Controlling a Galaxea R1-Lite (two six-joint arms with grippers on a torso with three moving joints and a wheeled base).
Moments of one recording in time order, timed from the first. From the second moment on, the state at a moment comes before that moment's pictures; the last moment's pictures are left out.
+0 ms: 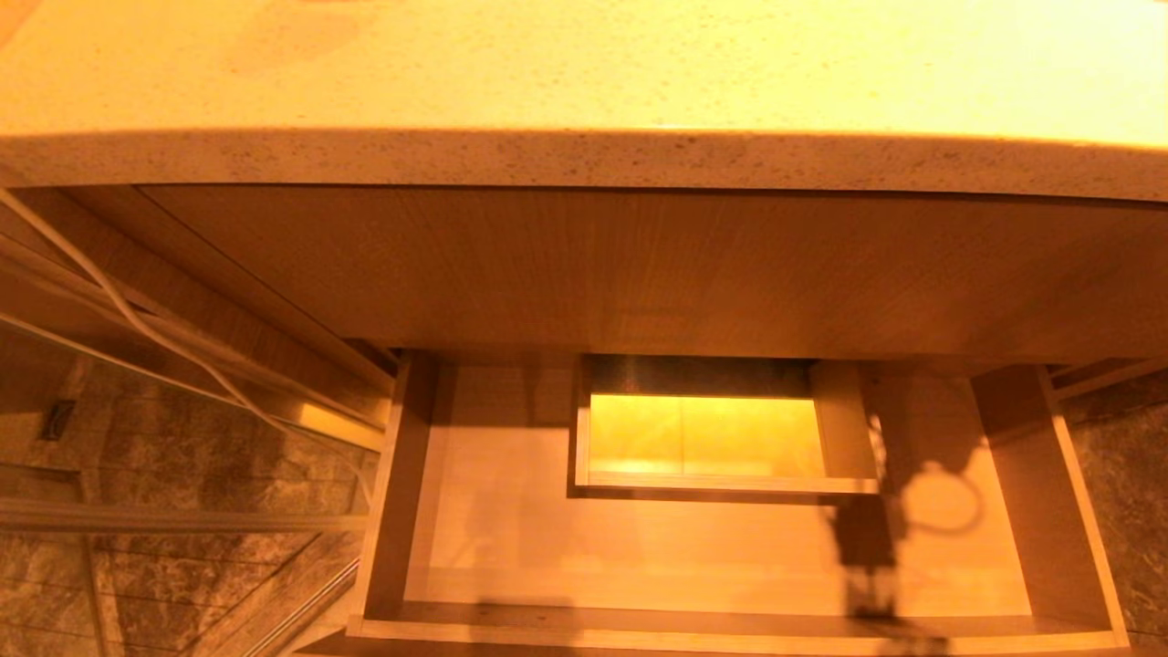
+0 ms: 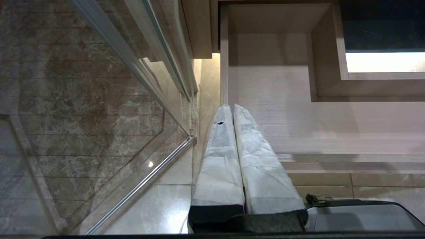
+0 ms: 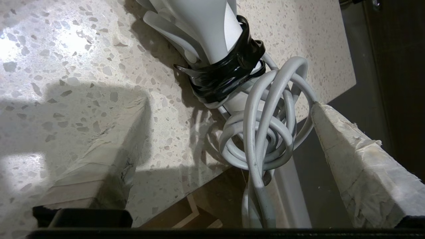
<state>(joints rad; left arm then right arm) 0.00 0.00 0.00 0.00 0.00 0.02 -0.28 1.43 -1.92 0.74 -0.43 -0.15</state>
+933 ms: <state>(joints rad) 0.00 0.00 0.00 0.00 0.00 0.02 -0.29 1.41 -1.91 0.45 -0.34 -0.44</state>
